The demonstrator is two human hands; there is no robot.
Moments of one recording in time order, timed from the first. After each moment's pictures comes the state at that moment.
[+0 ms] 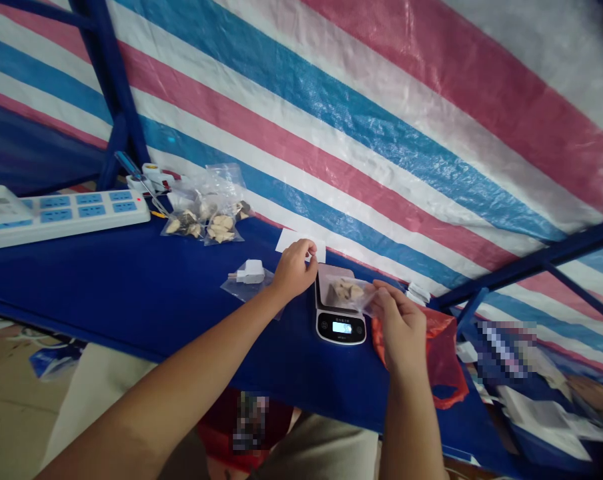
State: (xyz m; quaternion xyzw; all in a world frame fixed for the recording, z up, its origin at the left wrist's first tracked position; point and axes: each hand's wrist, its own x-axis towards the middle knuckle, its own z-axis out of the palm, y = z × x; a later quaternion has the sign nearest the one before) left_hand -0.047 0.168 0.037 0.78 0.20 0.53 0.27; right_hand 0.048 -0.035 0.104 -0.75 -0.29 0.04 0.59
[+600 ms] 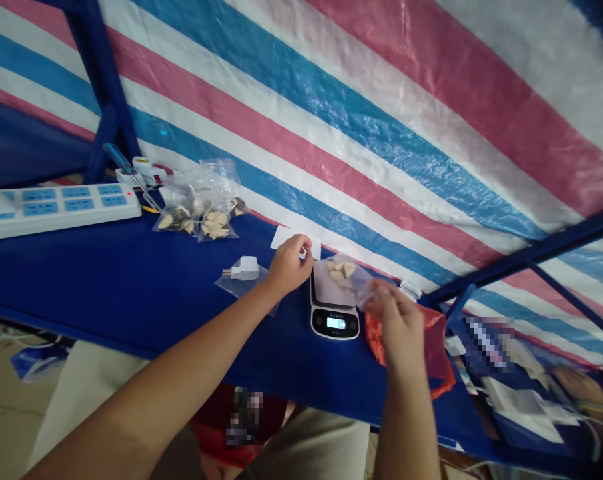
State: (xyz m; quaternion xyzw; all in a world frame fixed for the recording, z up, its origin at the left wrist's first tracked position) left_hand -0.049 0.170 0.042 0.76 0.20 0.55 0.28; right_hand 0.032 -0.044 0.125 -0.75 -0.26 0.07 0.61
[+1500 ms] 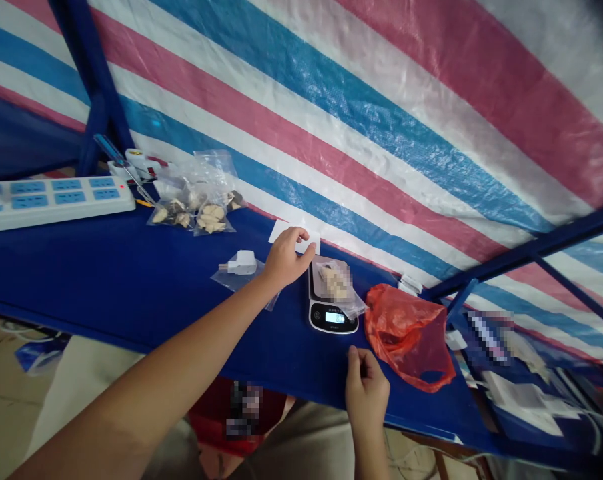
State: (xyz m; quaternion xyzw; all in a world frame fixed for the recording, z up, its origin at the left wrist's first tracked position) left_hand -0.048 0.170 0.042 0.75 0.22 0.55 0.29; right_hand 0.000 -0.120 0.005 -0.87 -0.26 -0.01 0.42
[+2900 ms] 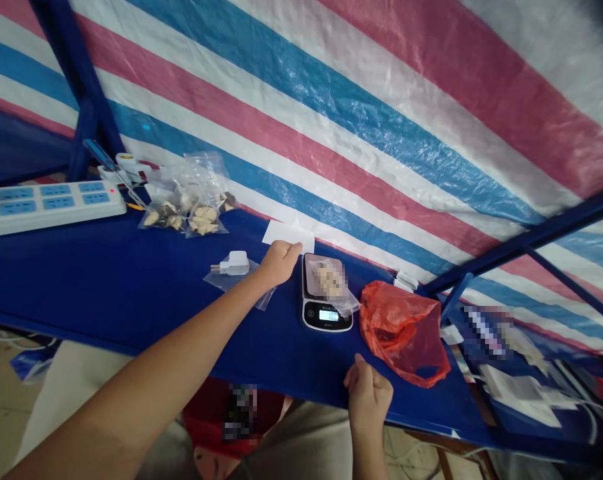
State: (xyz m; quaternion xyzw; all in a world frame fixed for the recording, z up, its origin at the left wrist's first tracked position) left_hand -0.052 0.166 0.044 0.73 0.24 0.42 0.48; right_hand -0.002 -0.131 -0.002 -0.79 -0.19 0.05 0.57
